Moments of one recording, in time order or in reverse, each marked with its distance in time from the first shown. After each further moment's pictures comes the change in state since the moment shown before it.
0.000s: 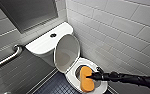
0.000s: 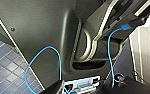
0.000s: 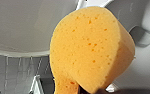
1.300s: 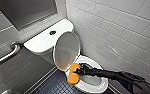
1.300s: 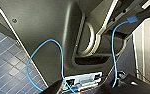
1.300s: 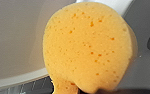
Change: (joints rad) left arm -0.003 0.029 -0.047 0.000 0.000 -0.003; right arm 0.018 0.467 -0.572 -0.003 -0.007 0.005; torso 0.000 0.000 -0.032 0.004
